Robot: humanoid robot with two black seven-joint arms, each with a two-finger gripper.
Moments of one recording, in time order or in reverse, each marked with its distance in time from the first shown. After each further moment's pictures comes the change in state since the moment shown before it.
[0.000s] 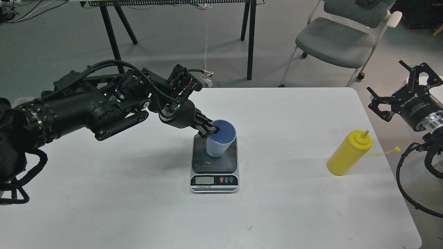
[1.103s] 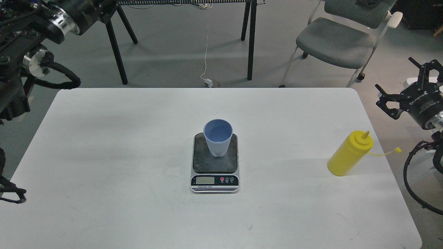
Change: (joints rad) left arm 0.102 0.191 -0.355 0.498 -1.545 0.000 0.000; right arm -0.009 -0.043 0.026 0.001 0.018 0.000 -0.012
